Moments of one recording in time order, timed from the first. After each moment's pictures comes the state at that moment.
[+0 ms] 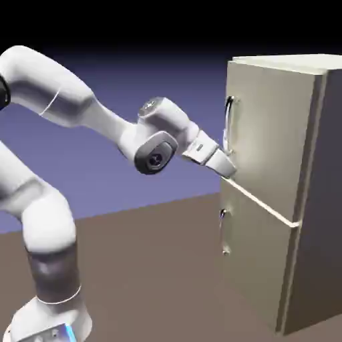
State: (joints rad) arm -0.04 -0.61 0.05 -2.81 0.12 3.01 0.67
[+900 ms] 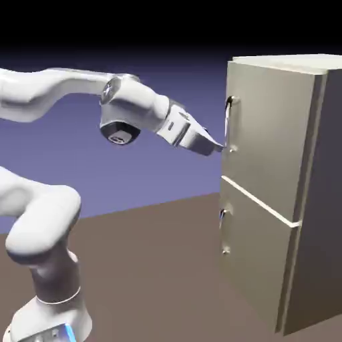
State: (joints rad) arm -0.51 -1.03 0.53 -2.78 1.29 2.78 0.01
